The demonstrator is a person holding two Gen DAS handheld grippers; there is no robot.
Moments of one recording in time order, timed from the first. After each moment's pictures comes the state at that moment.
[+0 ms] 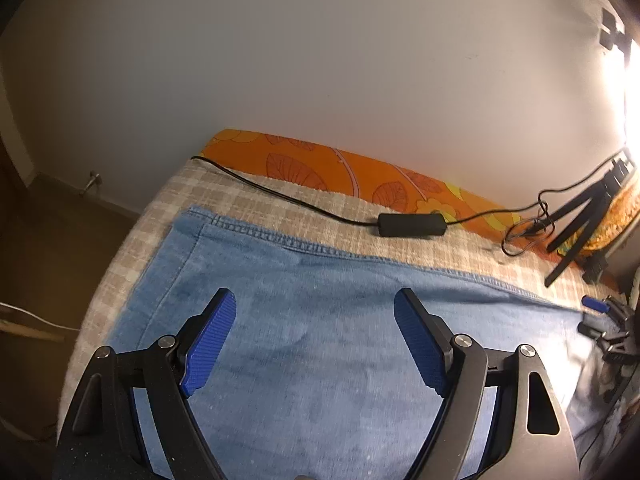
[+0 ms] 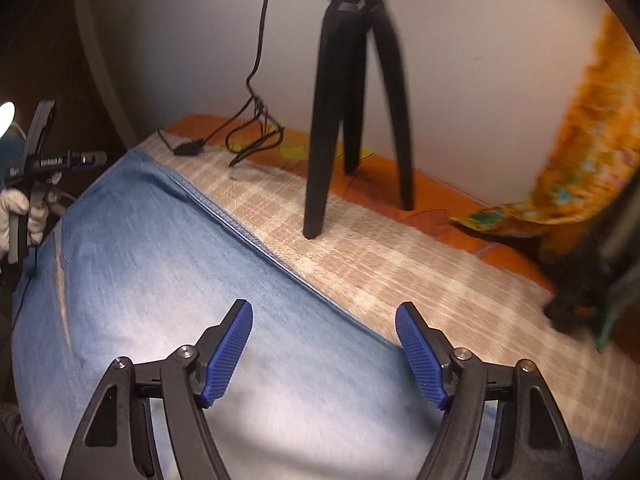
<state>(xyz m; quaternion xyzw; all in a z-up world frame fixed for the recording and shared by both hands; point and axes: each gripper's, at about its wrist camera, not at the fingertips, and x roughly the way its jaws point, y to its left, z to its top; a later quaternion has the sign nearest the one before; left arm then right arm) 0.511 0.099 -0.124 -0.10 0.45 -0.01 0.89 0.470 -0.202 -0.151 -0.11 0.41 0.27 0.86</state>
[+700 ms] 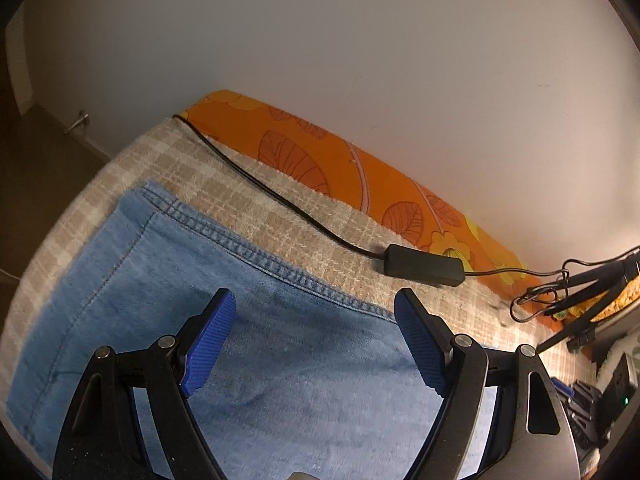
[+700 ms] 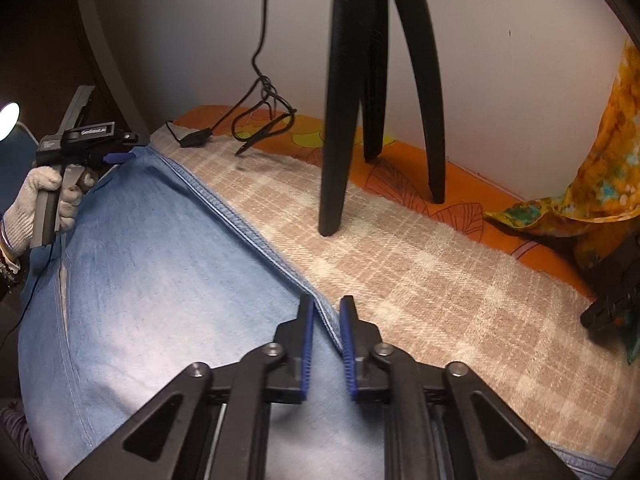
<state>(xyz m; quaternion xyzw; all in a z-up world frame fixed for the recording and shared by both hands) 0.562 0.100 -0.161 -0.21 0.47 0.01 0.86 0.476 -0.198 -0.163 -0.10 0.42 0.29 0.85</state>
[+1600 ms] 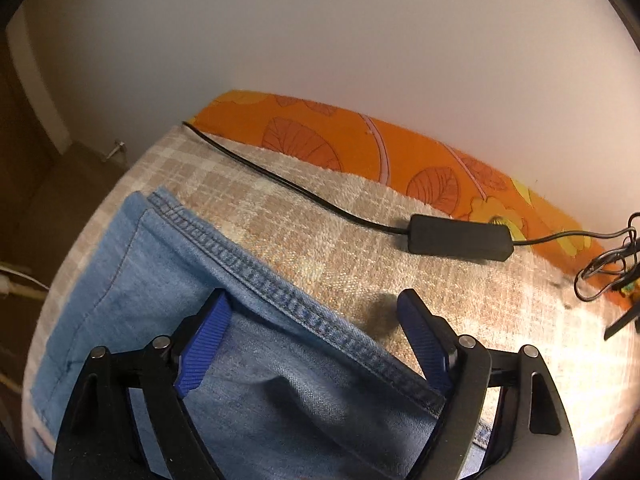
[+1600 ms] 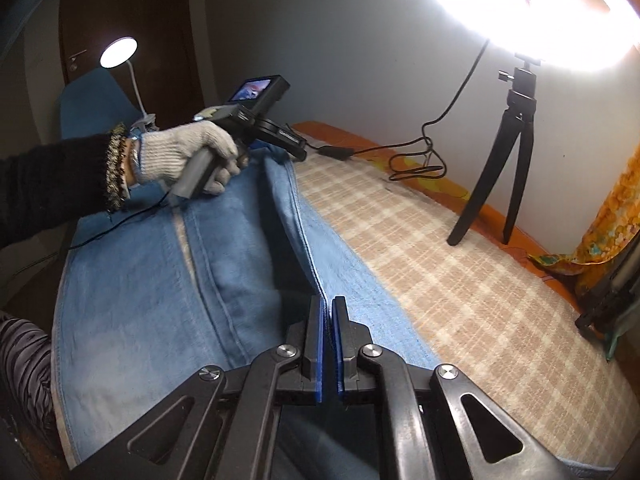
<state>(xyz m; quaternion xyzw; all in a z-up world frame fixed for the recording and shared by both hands) 0.578 0.046 -0.178 -0.10 0.48 0.10 0.86 0.322 -0.176 -0.103 -0.17 0.33 0.39 0.84</state>
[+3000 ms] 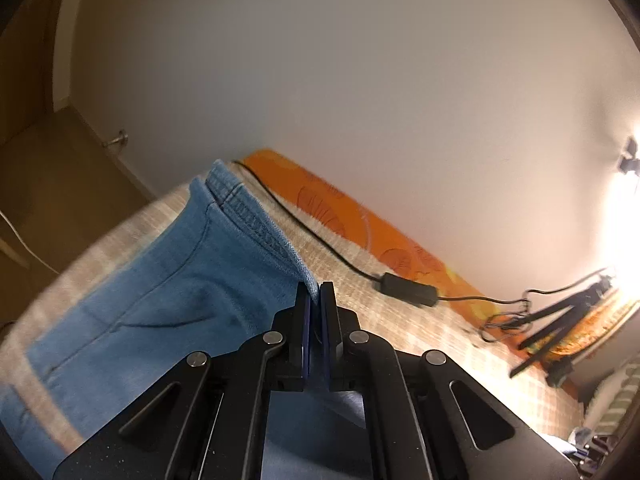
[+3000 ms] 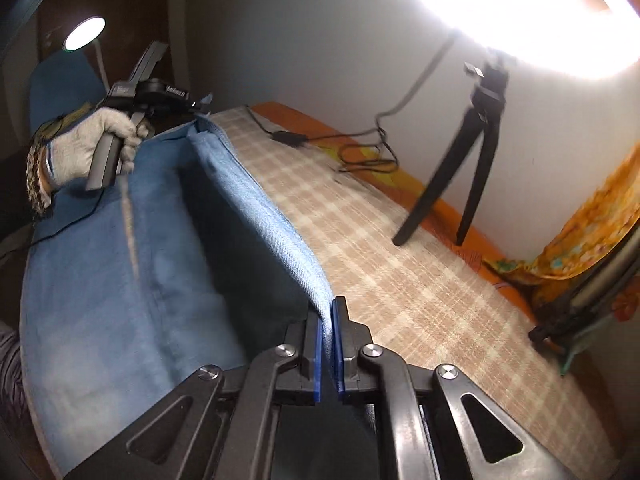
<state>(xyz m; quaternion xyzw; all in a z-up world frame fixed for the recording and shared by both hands) 0.473 0.123 -0.119 -0.26 0.35 0.05 0.90 0.358 -0.183 -0.075 -0.23 0.35 0.33 0.85</state>
